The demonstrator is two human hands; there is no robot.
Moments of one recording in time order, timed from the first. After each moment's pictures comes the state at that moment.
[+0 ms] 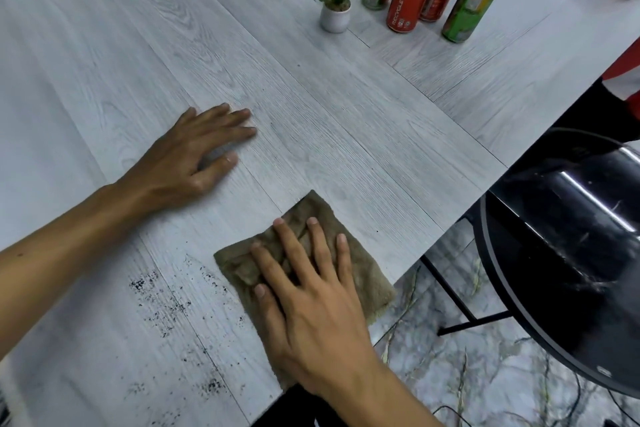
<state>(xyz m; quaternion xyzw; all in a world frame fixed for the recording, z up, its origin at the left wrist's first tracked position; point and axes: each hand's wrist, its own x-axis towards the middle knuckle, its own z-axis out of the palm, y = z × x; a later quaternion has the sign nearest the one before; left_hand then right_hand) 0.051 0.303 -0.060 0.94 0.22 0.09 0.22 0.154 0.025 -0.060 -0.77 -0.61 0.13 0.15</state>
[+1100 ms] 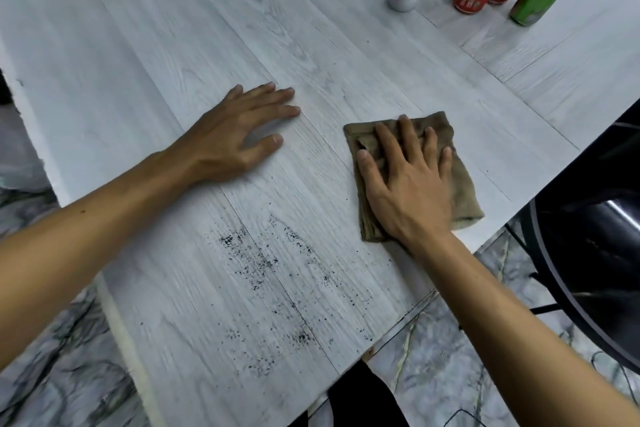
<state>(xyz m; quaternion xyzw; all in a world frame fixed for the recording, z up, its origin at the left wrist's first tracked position) 0.001 0.310 -0.066 0.95 0.22 0.09 0.22 0.207 0.103 -0.063 -0.87 -0.46 0.11 0.16</state>
